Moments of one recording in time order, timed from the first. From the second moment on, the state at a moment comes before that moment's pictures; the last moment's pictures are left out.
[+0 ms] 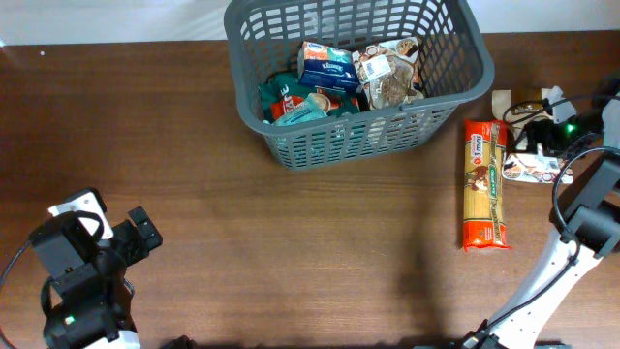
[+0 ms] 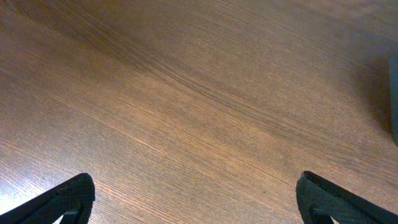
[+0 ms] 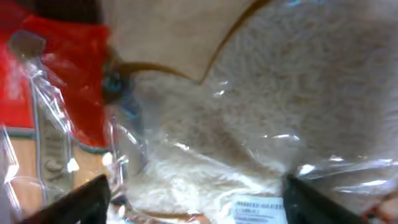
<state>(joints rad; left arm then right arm) 0.50 0.79 0.78 -0.78 0.07 -0.02 -0.55 2.48 2.17 -1.30 -0.32 -0.56</state>
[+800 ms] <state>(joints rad) 0.50 0.79 0.78 -0.77 0.07 -0.02 -0.61 2.49 2.17 -1.27 -0.02 -0.27</state>
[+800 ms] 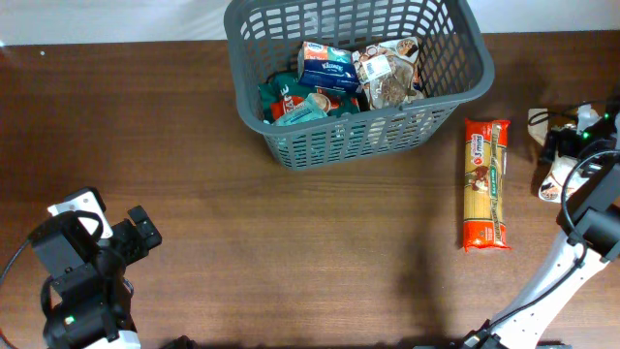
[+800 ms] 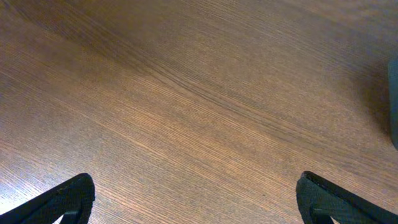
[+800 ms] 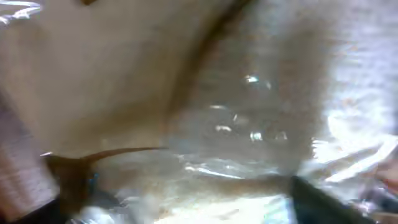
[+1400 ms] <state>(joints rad) 0.50 0.79 0.78 -0.77 0.07 -0.02 -0.63 2.49 2.17 -1.27 -0.06 -0.26</state>
